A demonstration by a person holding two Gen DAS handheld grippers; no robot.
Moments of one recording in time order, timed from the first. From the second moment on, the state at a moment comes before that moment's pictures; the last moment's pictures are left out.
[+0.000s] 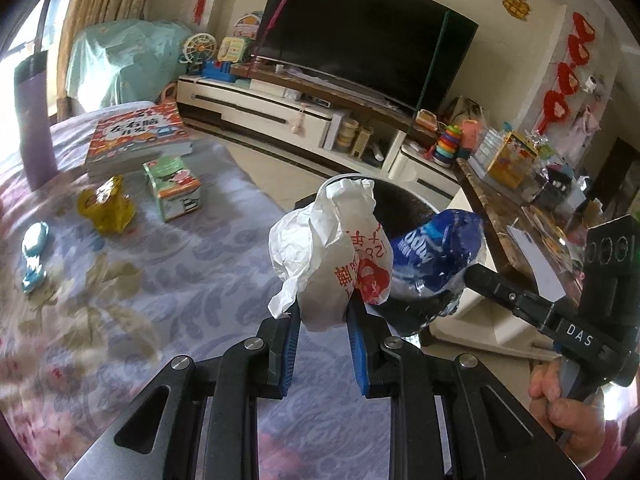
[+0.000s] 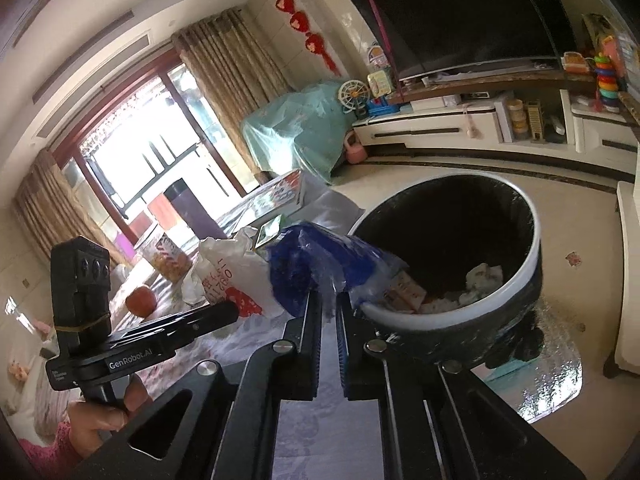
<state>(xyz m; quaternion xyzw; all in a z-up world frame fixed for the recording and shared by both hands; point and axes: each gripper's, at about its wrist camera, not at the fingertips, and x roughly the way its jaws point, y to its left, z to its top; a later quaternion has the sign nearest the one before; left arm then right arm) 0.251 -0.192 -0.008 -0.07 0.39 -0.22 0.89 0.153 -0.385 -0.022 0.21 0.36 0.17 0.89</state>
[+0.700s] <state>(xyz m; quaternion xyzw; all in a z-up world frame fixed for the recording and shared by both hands) 0.290 -0.254 -0.008 -0.02 0.41 -0.26 0.88 0.174 -0.428 -0.029 0.21 0.35 0.13 0.90</state>
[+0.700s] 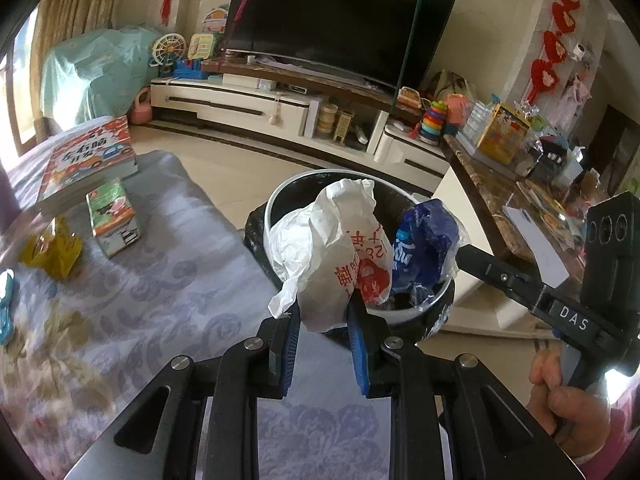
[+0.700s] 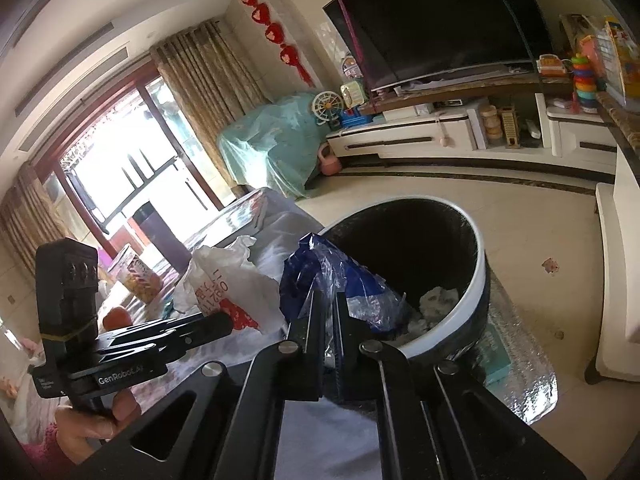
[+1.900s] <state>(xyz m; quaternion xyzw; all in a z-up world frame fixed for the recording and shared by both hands) 0.344 -0.317 -0.021 0.01 0.44 -0.25 0.86 0.210 -0.453 -0.044 0.22 0.37 0.11 0.90</state>
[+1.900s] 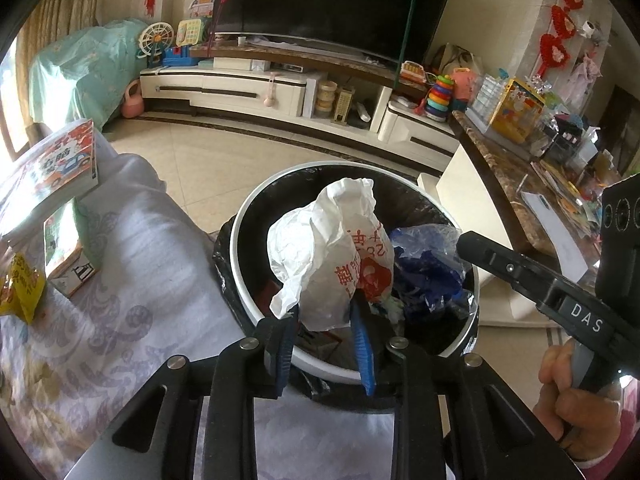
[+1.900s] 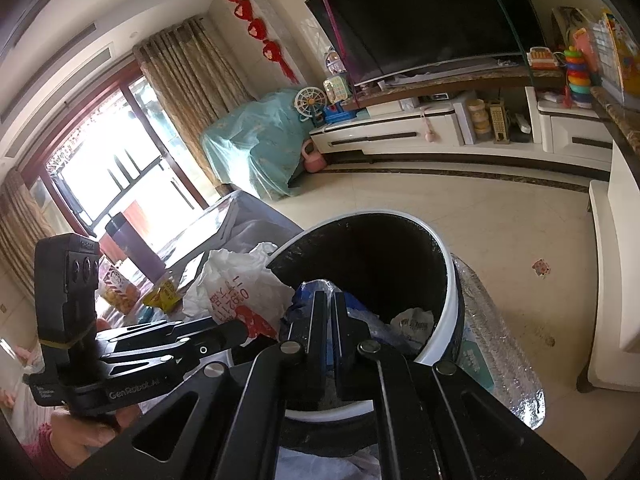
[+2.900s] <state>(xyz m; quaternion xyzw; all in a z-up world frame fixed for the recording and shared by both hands) 0.277 -0.236 -0.022 -0.05 0.41 -0.18 0.89 0.193 -0.416 -0.028 0.22 0.36 0.12 0.90</state>
